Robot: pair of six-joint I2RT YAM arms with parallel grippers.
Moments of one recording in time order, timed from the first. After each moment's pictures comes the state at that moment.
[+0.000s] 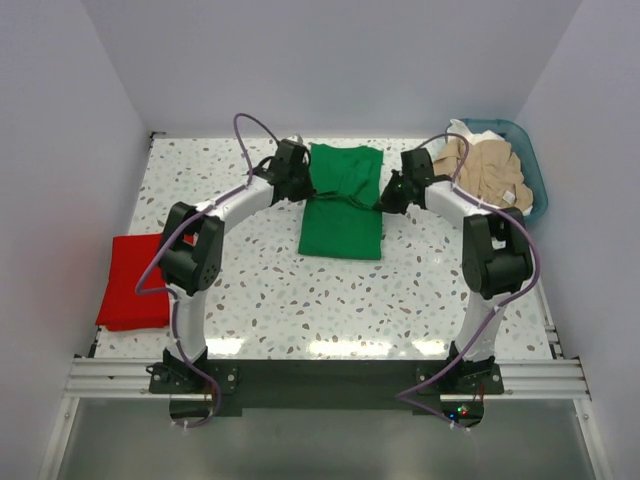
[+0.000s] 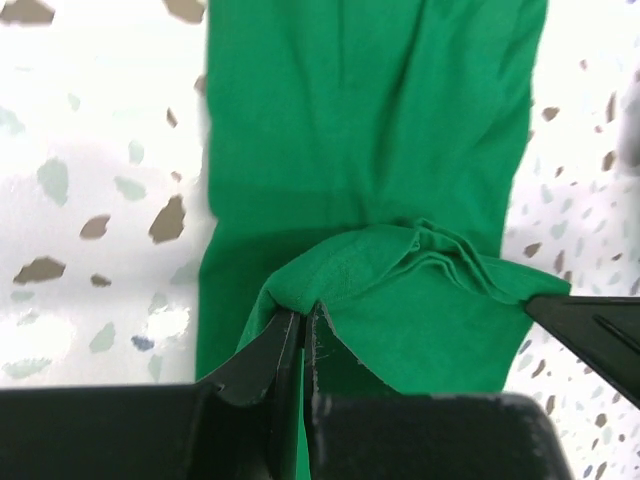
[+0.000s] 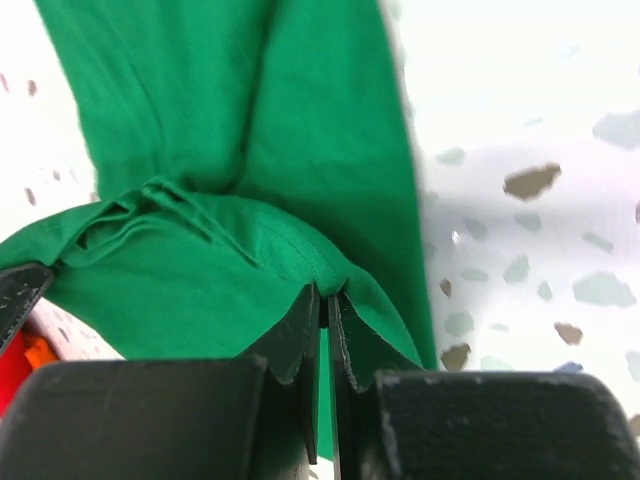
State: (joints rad) left arm -0.47 2.04 1.56 -0.31 -0.01 -0.67; right arm 0.23 1.92 1.33 -0.33 -0.18 0.71
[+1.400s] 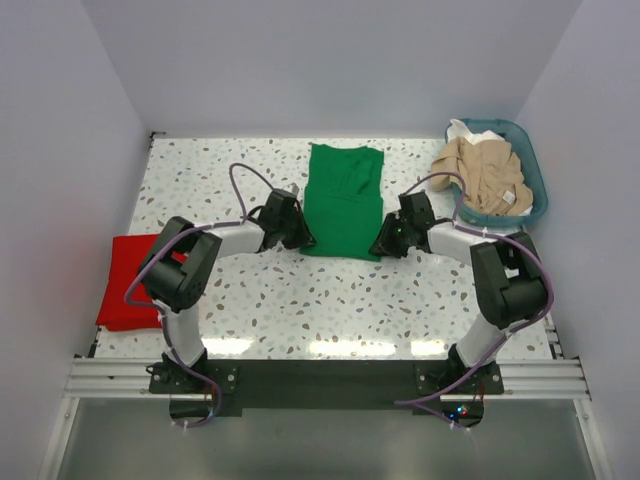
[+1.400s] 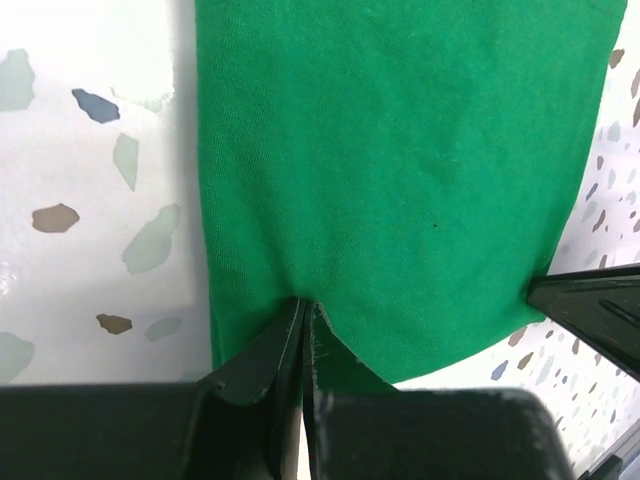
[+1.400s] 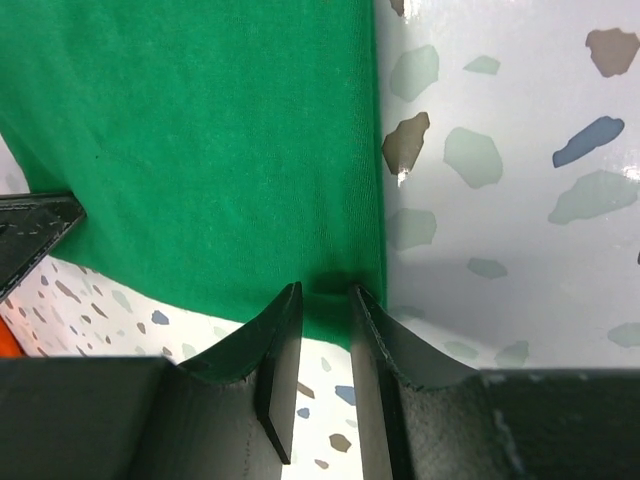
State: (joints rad) left arm -0.51 1.88 1.02 0.04 0.15 -0.73; right arm 0.30 1.71 0.89 -0.17 -0.23 0.66
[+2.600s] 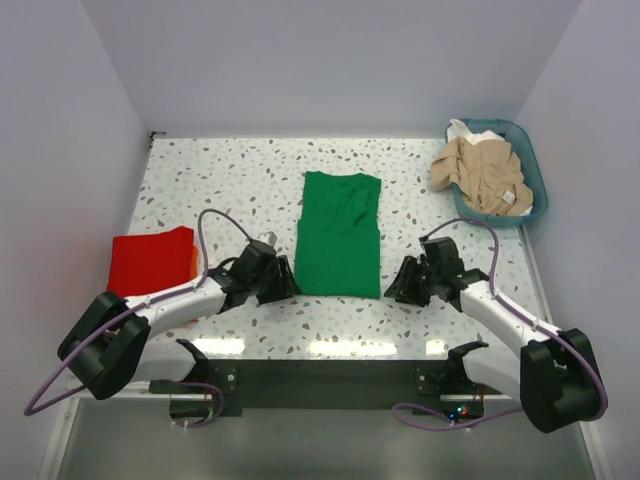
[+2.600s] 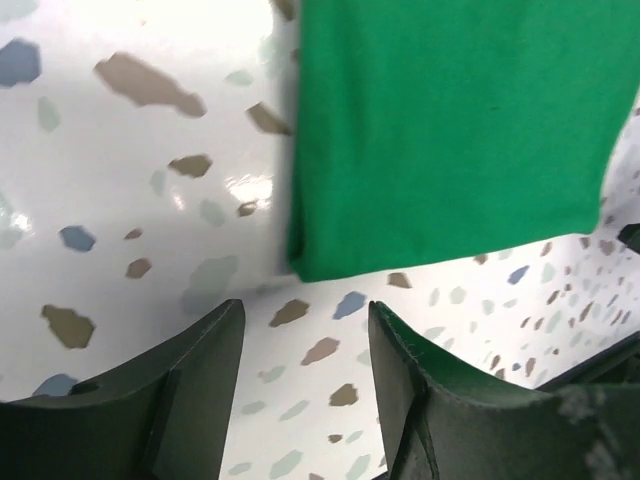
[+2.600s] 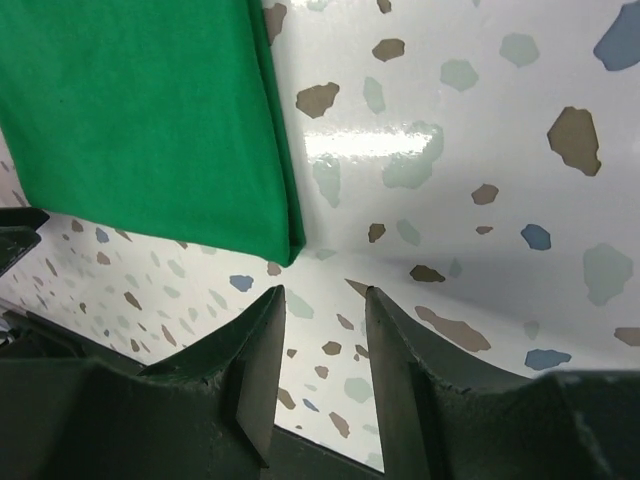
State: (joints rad) left arm -0.67 1.28 0.52 -0.14 0.05 -0.85; right arm 0.30 1.11 0.47 -0.36 -0.28 0.68
